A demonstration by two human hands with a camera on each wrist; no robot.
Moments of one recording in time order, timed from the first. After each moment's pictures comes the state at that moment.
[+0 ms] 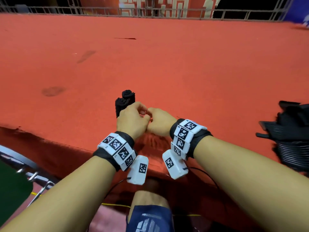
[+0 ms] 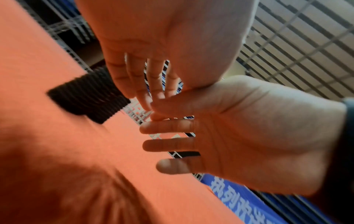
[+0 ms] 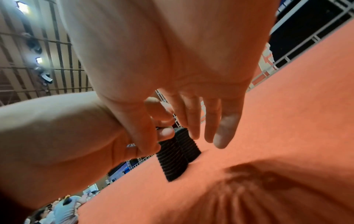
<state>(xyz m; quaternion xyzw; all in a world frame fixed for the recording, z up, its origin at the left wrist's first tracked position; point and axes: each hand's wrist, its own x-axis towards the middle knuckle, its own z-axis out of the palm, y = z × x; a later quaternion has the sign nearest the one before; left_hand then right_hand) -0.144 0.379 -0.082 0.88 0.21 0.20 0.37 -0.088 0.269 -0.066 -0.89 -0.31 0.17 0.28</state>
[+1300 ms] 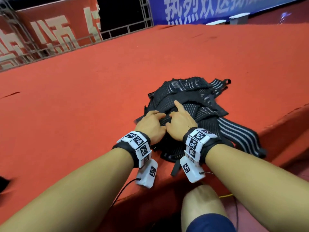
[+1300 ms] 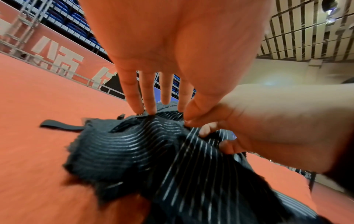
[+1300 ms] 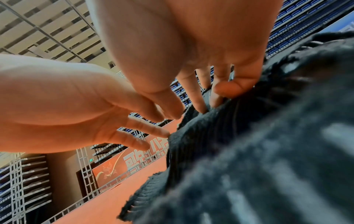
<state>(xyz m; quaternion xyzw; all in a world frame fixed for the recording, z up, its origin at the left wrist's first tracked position) -0.053 -0.049 -0.073 0.96 -0.23 -0.04 0.16 -0.091 -0.178 -0.087 -0.96 0.12 -0.04 0.27</state>
